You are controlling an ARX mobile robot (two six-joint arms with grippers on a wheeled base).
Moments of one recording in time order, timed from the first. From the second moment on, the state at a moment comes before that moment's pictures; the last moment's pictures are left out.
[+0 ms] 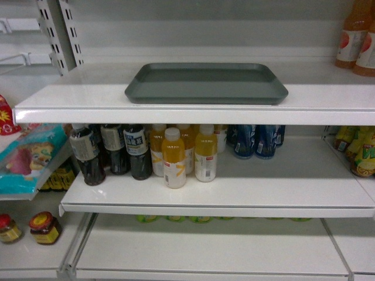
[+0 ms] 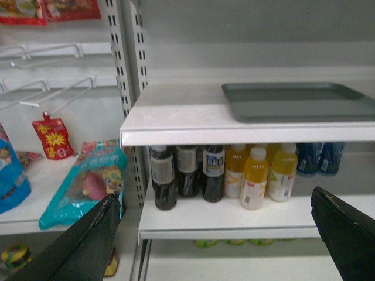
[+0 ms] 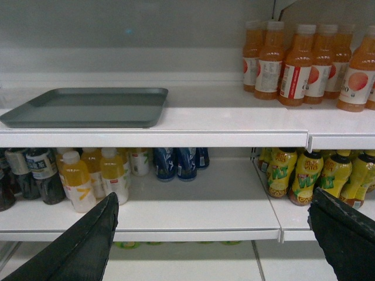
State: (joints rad) left arm 0.00 0.01 0.01 0.00 0.00 0.00; right arm 0.00 0.00 0.01 0.00 0.00 0.00
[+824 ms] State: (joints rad) left arm 0.00 0.01 0.01 0.00 0.00 0.00; right arm 0.00 0.00 0.01 0.00 0.00 0.00
